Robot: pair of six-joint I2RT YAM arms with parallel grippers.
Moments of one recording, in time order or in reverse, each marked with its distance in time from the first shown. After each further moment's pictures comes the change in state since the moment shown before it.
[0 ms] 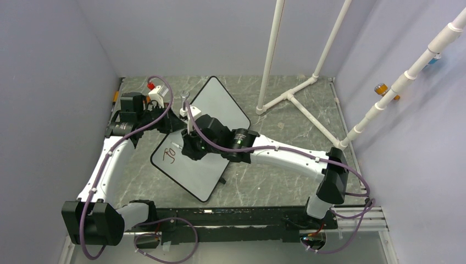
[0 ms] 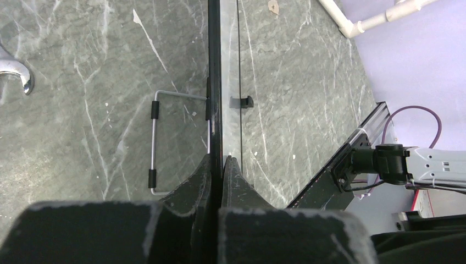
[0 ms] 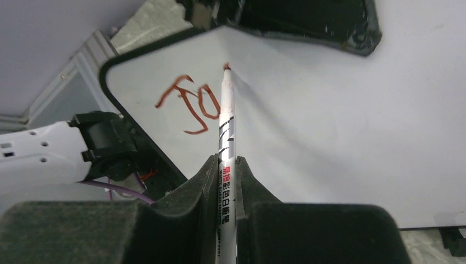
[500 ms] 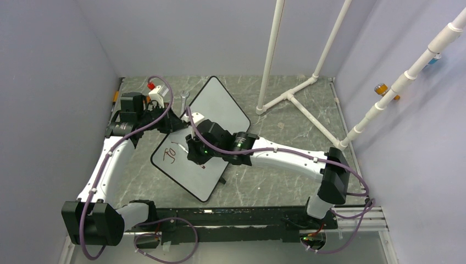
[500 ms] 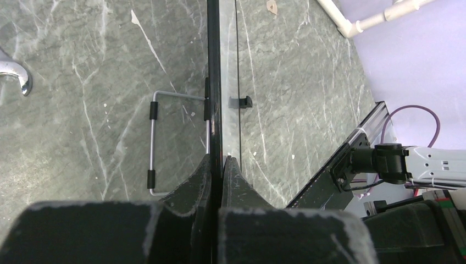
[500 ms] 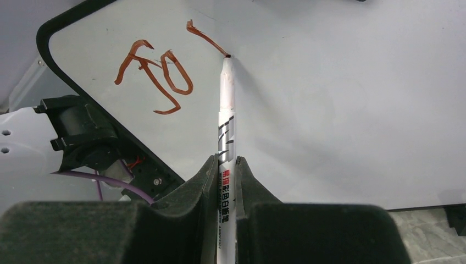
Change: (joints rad) left arm -0.001 0.000 0.000 0.002 0.002 -0.001; right arm 0.000 -0.010 -0.098 0.006 -0.003 0.021
